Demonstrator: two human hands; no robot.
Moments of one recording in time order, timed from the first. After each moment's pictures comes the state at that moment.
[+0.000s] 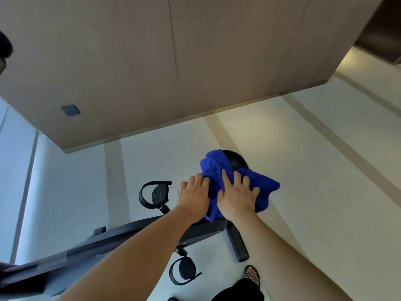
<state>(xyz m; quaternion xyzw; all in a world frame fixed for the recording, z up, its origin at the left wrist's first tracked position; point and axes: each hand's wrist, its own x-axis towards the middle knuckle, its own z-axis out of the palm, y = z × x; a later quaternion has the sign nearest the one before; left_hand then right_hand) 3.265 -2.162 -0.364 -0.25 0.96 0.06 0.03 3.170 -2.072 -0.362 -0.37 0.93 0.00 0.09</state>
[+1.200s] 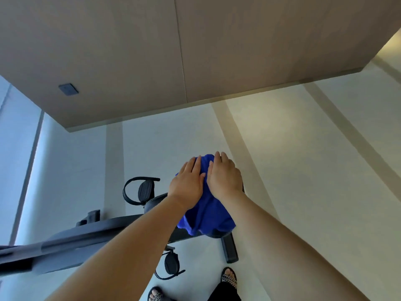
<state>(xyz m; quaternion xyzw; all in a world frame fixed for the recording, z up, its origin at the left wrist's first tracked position) 3.153 -2.190 -0.385 -0.39 0.89 0.24 0.03 3.048 -2.133 -0.380 -0.44 0.88 -0.11 0.11</state>
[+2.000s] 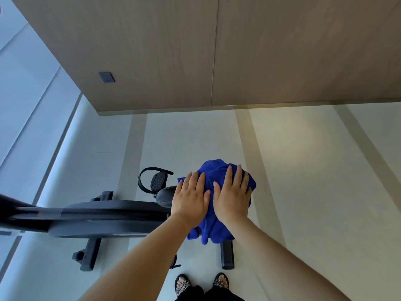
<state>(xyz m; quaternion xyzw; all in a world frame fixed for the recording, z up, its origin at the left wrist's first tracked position) 3.186 -2.142 -0.390 -0.47 0.87 0.16 0.03 3.078 -2.096 -0.389 -0.45 0.88 -0.09 0.13</state>
